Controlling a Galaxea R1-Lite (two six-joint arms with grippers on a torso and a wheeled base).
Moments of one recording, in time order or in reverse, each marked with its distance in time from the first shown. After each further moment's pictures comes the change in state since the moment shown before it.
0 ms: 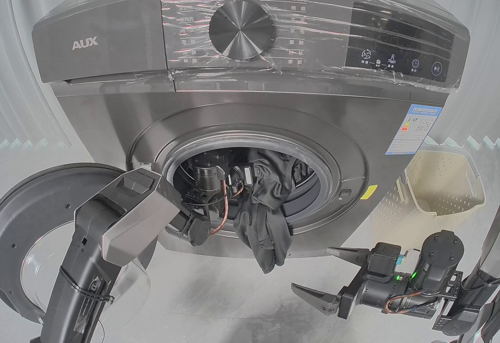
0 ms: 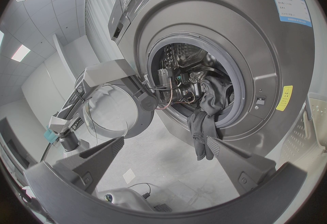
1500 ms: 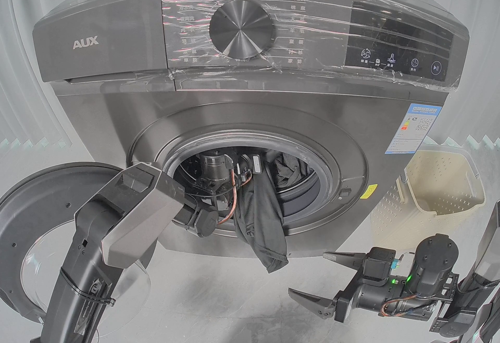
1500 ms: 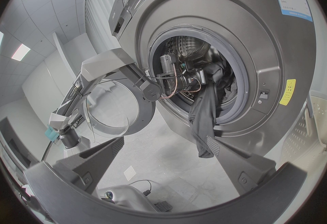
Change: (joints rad) left arm -0.030 -0.019 -0.089 0.065 0.025 0.012; right arm 0.011 0.026 0.000 0.000 0.000 0.000
